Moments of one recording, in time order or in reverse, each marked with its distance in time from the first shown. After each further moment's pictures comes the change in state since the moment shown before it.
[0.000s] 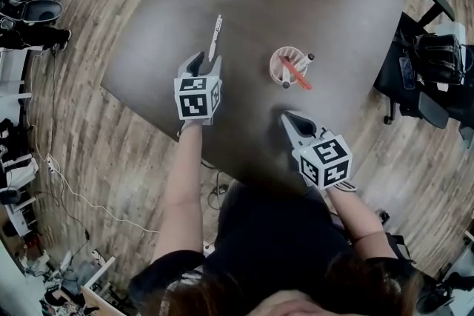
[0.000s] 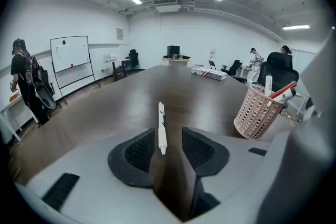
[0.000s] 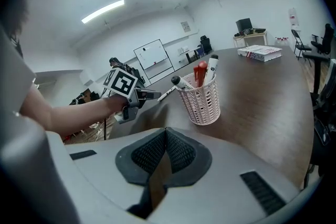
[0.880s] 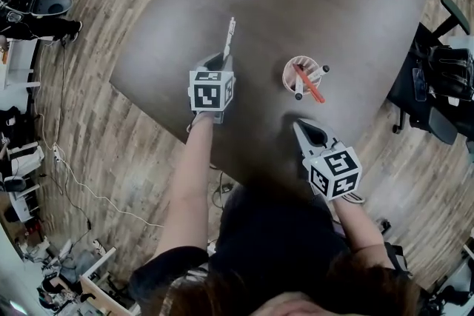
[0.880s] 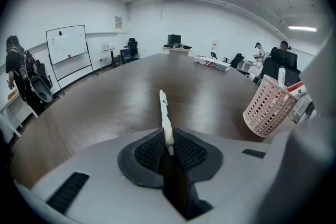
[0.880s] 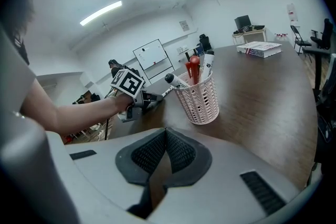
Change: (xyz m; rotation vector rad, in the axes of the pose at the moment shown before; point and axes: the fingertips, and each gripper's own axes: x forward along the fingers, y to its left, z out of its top) left arm 0.033 0.005 -0.015 -0.023 0.120 -0.015; right arm 0.006 -0.010 -0.002 0.024 0.002 0.015
